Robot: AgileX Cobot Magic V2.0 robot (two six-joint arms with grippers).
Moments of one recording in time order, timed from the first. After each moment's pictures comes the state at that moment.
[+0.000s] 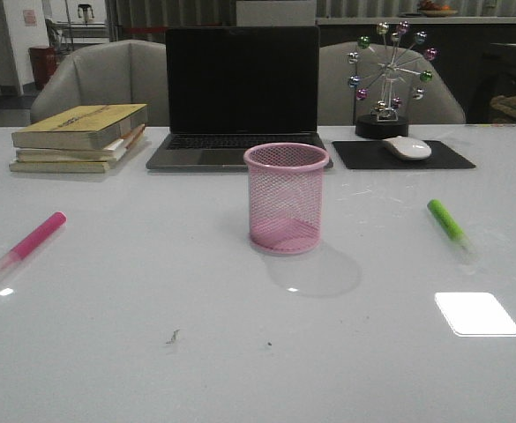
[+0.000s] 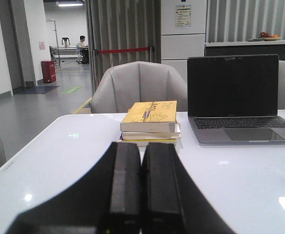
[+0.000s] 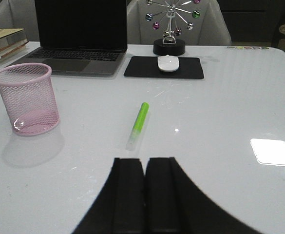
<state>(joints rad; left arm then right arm) -0.02 -0.01 0.00 -0.03 -0.04 0.04 0.08 -0.01 0.03 0.07 0.18 0.01</state>
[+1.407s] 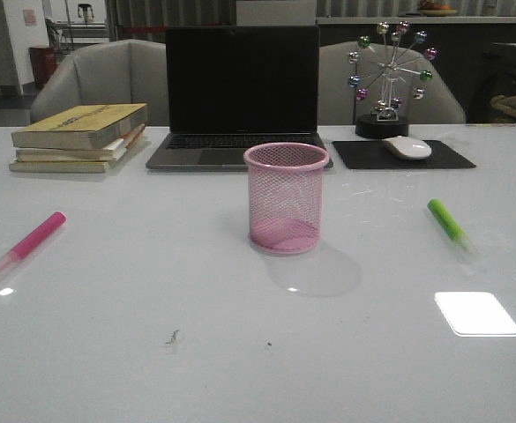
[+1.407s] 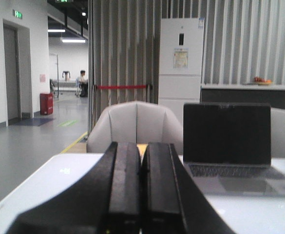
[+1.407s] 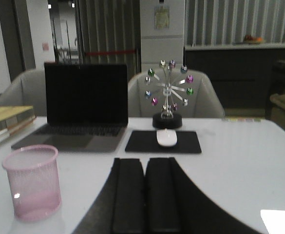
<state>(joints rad) -0.02 -0.01 -0.06 -0.03 -0.13 -0.01 0.08 -0.01 0.02 0.07 -0.09 0.03</state>
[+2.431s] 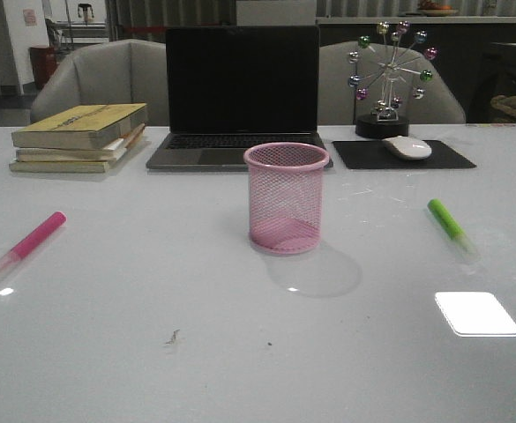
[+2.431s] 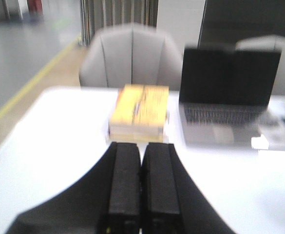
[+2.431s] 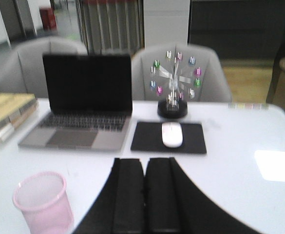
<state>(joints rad) -0.02 0.70 -0.77 -0.06 0.38 -0.01 0.08 0.64 -0.70 0.07 0.28 0.03</state>
